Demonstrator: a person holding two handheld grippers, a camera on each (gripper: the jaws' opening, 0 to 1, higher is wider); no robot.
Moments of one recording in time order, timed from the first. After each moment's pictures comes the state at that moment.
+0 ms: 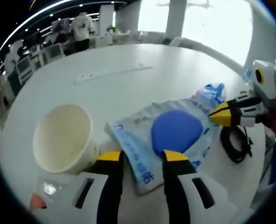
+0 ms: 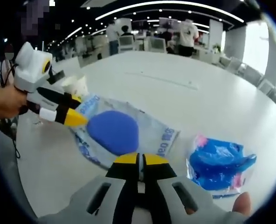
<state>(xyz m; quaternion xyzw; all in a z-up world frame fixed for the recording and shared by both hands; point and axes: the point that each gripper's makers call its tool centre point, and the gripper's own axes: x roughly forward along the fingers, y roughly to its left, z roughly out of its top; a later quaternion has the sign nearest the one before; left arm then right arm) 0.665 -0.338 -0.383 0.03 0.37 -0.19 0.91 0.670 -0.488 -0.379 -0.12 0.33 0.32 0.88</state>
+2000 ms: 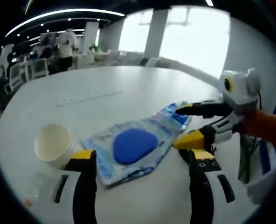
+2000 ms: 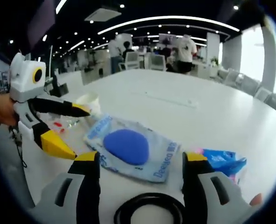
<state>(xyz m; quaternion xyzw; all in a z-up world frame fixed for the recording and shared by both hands) 0.617 -0.382 -0.319 -0.02 0.27 -0.30 0.91 0.643 -0.480 -0.329 -0.09 0.25 0.33 0.91</state>
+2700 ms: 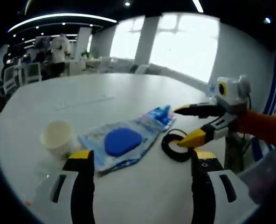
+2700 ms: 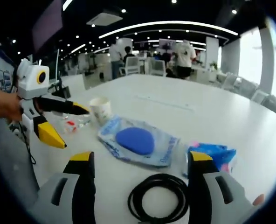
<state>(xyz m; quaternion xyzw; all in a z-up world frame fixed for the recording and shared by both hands) 0.569 -0.366 -0.292 -0.03 0.24 -0.34 0.91 0.594 -0.488 -0.303 -0.09 0.23 0.33 0.91</state>
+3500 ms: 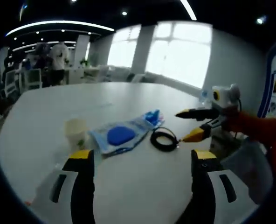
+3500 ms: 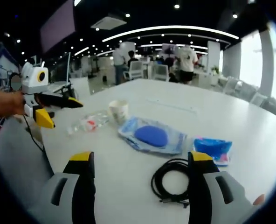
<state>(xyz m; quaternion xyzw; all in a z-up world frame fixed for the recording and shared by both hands) 0.495 -0.318 -0.254 -0.04 0.21 -0.35 0.91 0.525 -0.486 -0.279 -0.09 0.22 0.34 0.91</state>
